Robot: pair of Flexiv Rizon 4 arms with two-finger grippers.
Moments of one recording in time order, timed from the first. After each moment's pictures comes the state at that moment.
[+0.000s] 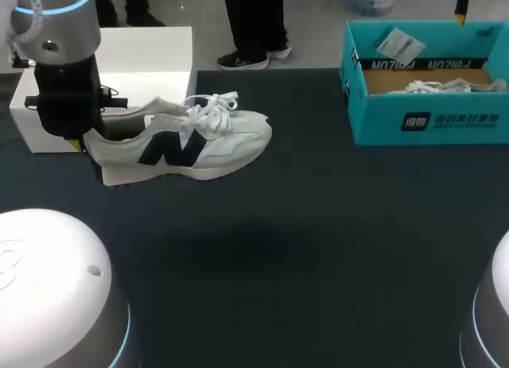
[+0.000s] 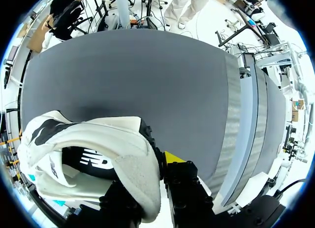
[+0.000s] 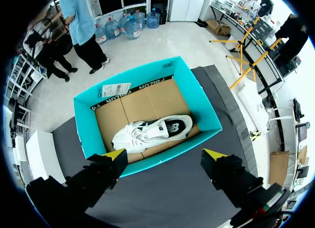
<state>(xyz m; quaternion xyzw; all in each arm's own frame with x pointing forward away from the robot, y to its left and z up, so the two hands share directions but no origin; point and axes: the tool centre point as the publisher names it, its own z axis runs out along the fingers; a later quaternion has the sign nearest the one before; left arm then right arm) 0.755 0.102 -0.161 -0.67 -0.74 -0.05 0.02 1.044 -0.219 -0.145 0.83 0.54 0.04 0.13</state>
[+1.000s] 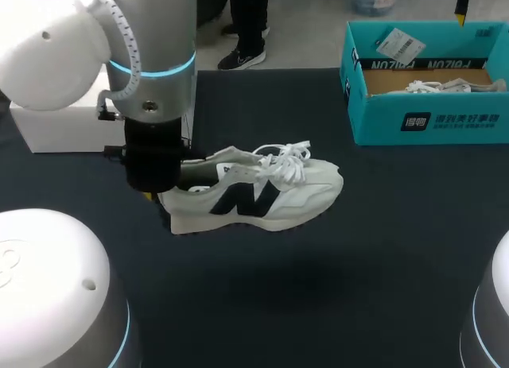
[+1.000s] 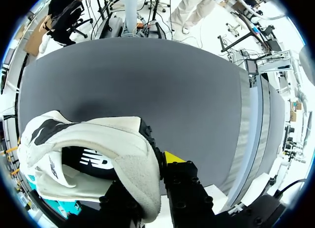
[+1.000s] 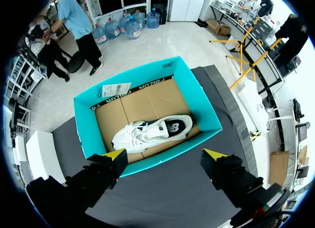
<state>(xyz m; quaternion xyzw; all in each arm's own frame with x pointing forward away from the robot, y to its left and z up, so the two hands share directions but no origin) 0.684 -0.014 -0.195 -0.68 -0.73 -0.05 0.04 1.044 -0.219 -0.145 0.83 0.54 0.04 0.13</state>
